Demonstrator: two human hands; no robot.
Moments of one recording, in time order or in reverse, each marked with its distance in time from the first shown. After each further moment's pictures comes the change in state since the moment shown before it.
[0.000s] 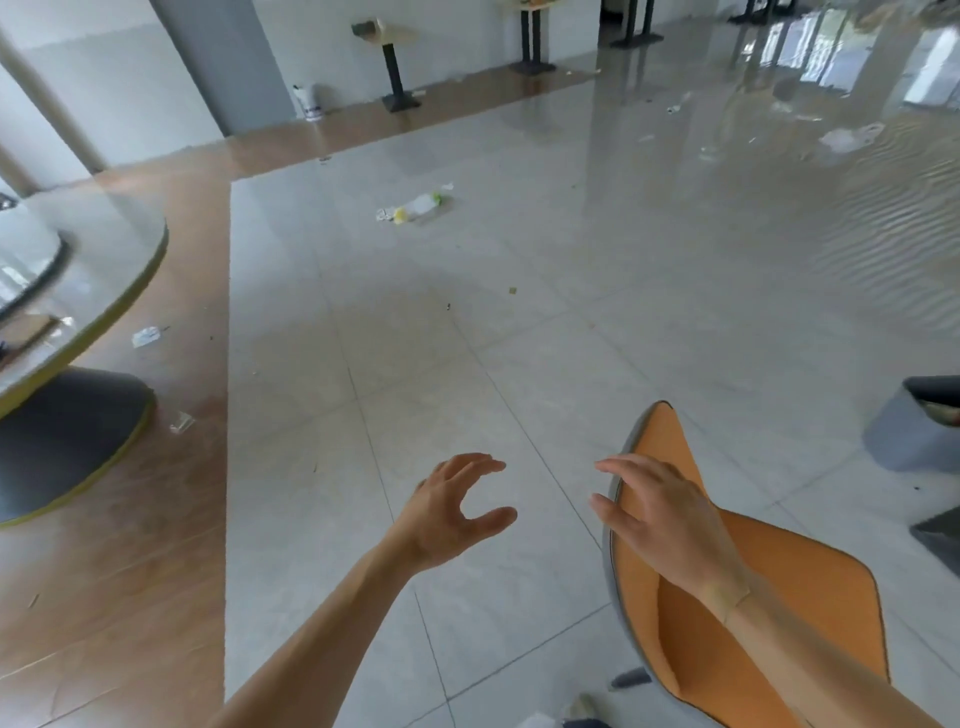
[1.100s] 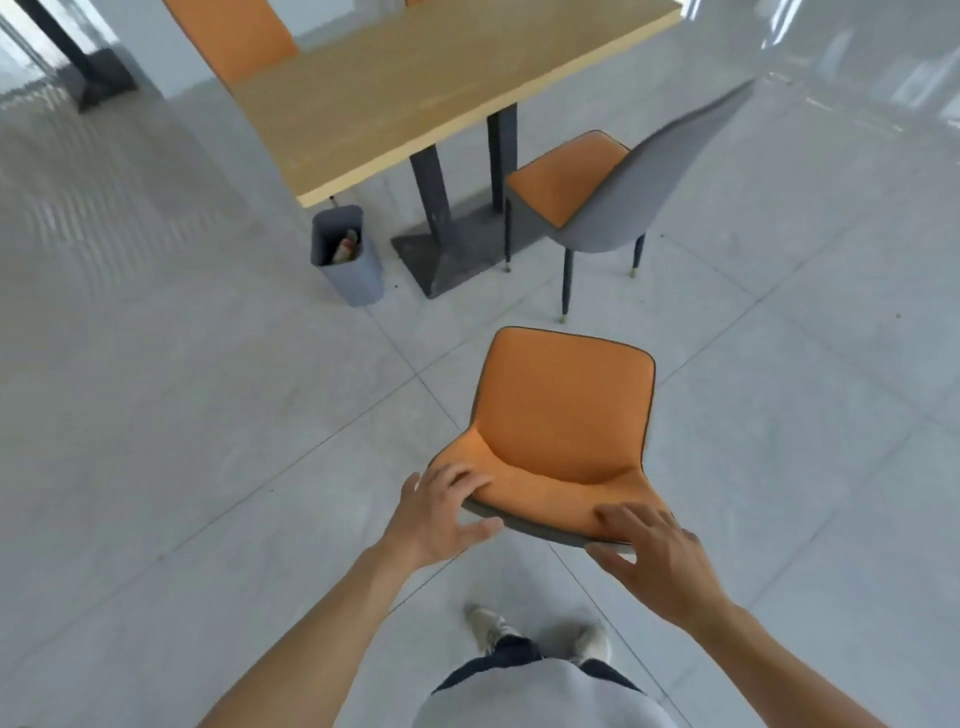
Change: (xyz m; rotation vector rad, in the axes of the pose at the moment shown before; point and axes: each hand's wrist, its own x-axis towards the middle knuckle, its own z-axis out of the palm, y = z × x) left_hand 0.416 0.069 0.173 0.612 -1.077 1.415; right_hand 0.082 -0.015 0.165 0.150 0.561 1.714
